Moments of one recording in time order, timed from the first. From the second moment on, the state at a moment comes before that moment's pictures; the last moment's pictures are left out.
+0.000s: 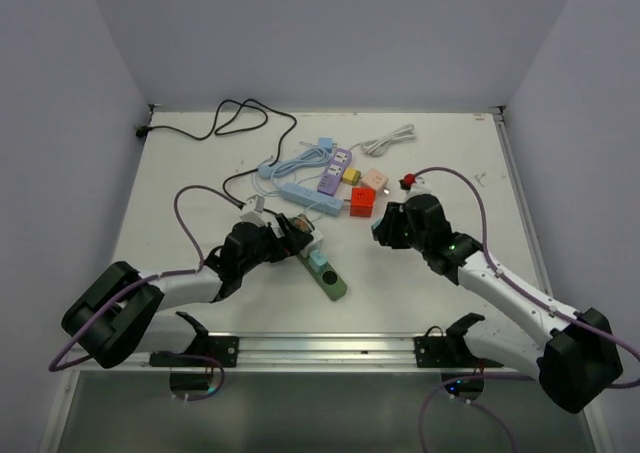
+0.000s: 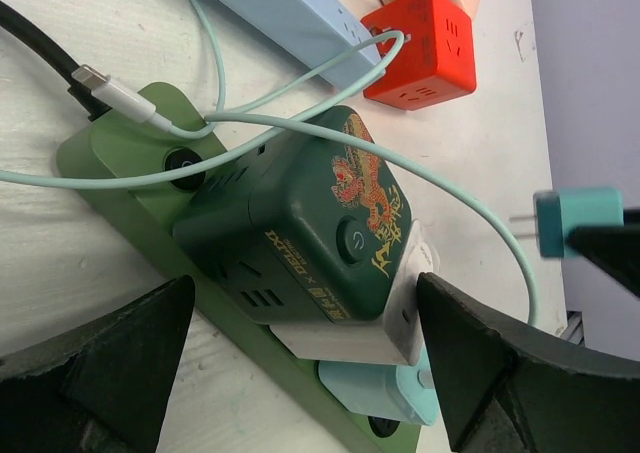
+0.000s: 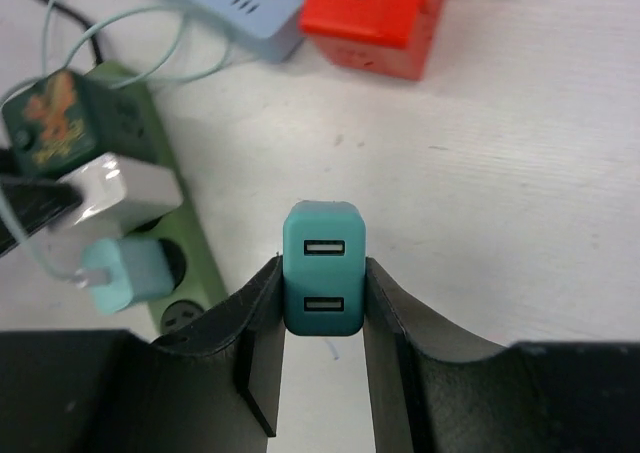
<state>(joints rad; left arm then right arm) -0.62 1.32 0.28 0.58 0.00 -0.89 0.65 1.05 0.65 -0.23 0.11 0.51</state>
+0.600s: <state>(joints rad) -0.62 1.25 0.33 0.43 0.00 -0.83 0.14 1.48 0.72 0.04 -0.37 0.59</state>
